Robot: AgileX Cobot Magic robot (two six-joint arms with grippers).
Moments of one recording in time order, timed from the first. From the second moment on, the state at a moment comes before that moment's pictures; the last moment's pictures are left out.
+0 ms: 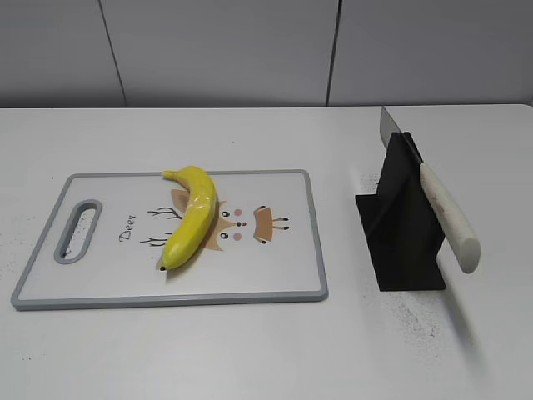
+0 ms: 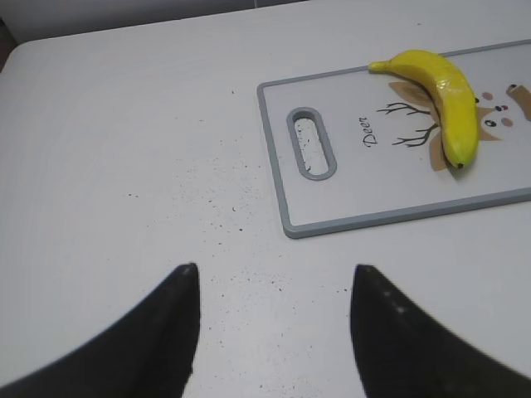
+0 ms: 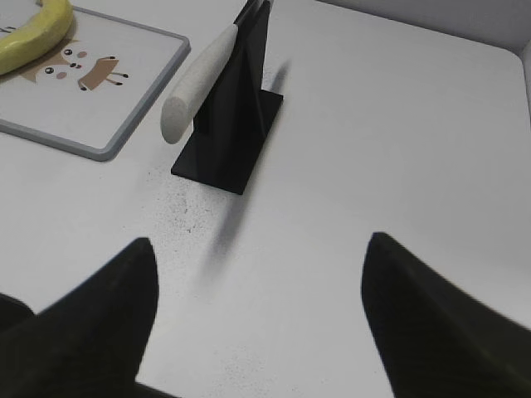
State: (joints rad) left arm -0.04 0.02 -0.48 -0.06 1.09 0.17; right arm 0.44 0.02 -0.50 -0.07 1.04 0.04
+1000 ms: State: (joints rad) left arm -0.04 0.02 -0.48 -0.06 1.09 0.17; right arm 0.10 -0.01 -0.50 -0.07 1.04 0.04
